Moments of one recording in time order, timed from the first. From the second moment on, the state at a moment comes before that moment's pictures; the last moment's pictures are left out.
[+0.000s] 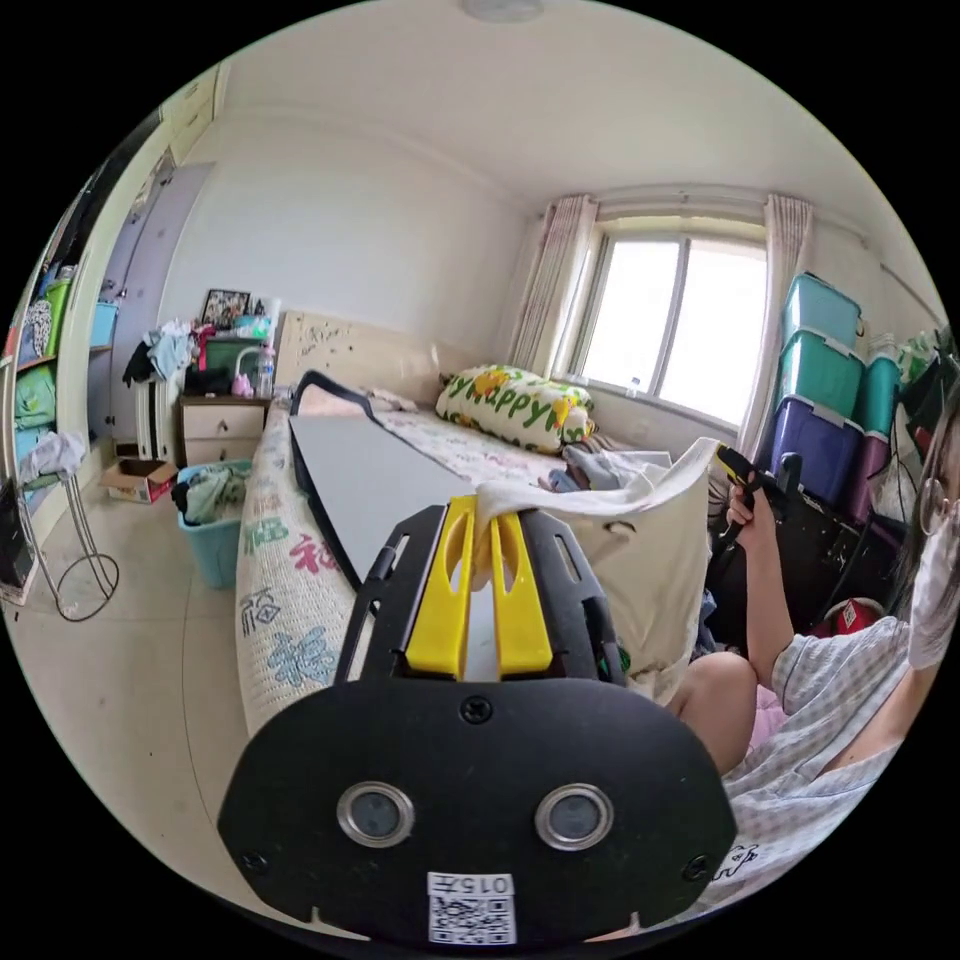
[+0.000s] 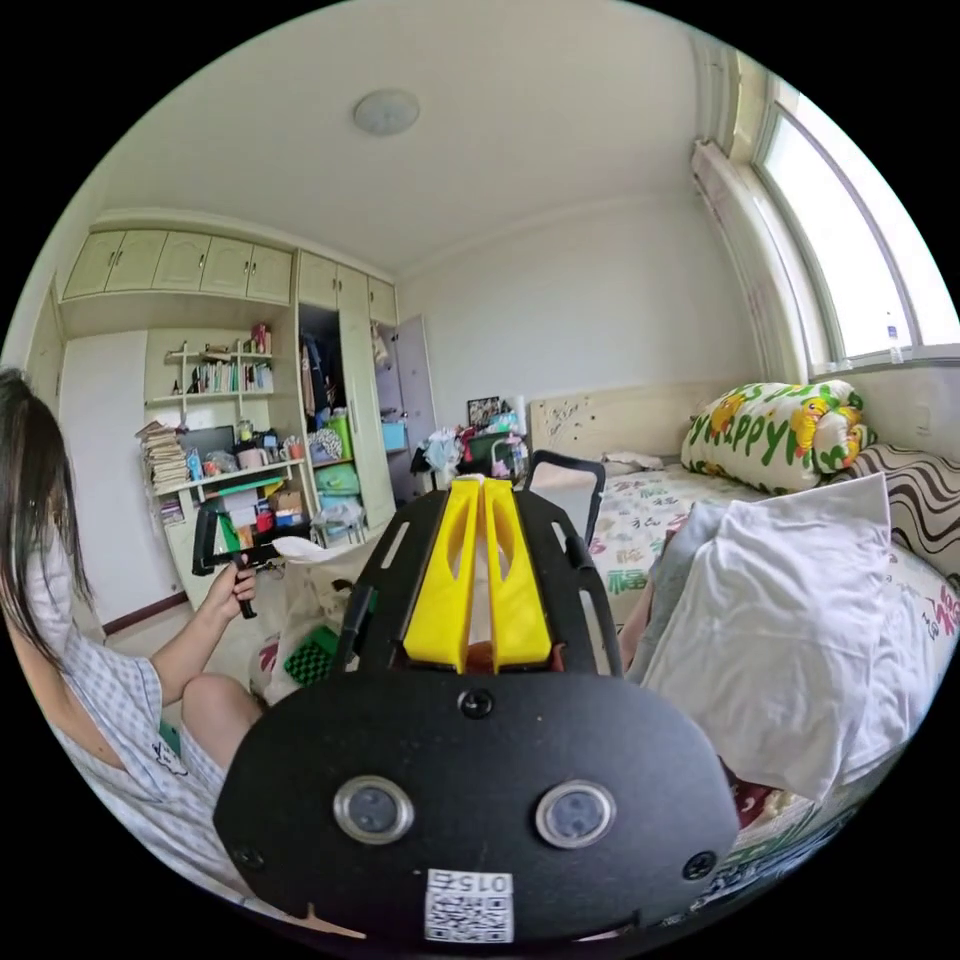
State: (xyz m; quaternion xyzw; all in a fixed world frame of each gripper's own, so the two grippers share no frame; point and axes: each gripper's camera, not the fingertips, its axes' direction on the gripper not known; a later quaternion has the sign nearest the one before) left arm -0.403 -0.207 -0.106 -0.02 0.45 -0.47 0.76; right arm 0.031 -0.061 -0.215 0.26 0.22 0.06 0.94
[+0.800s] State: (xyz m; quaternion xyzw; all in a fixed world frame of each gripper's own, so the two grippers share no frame) left arm -0.503 -0.215 -0.011 -0.16 0.30 -0.50 0.80; right arm 0.057 -0.231 -0.150 0.09 0.16 0.07 0.98
